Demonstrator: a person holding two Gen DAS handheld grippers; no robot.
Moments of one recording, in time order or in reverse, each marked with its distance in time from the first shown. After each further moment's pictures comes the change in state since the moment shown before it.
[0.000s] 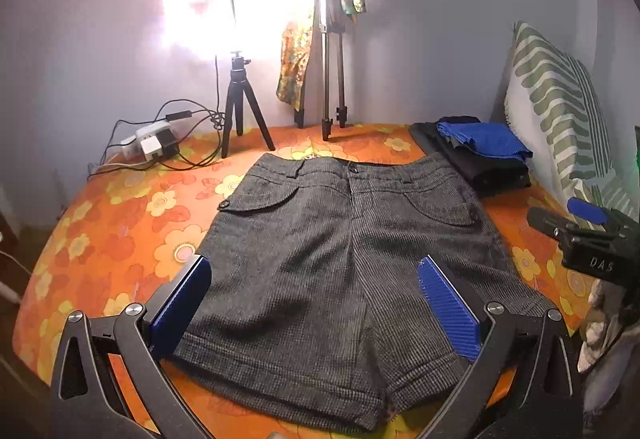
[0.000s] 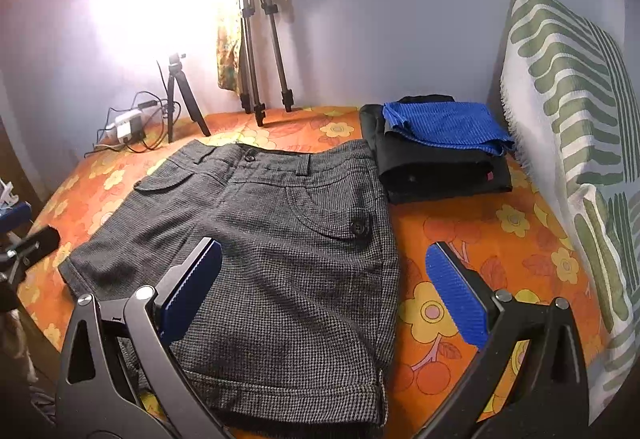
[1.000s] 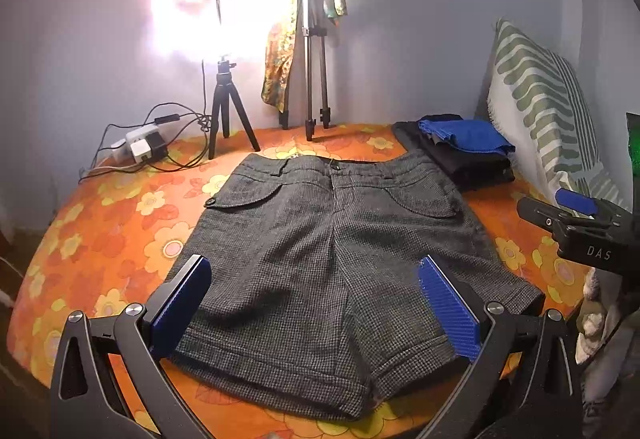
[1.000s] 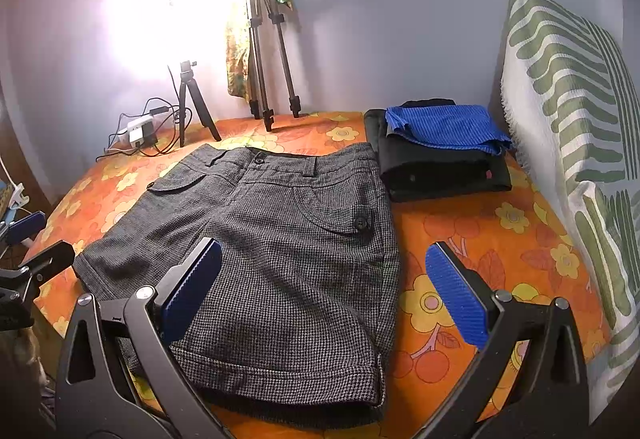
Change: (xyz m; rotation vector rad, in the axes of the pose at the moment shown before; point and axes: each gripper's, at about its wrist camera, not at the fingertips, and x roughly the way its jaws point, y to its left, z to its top) left arm -0.010 -0.011 -0.012 0.016 -0.021 -0.040; right arm -0.017 -0.003 -0.011 0.004 -0.019 0.029
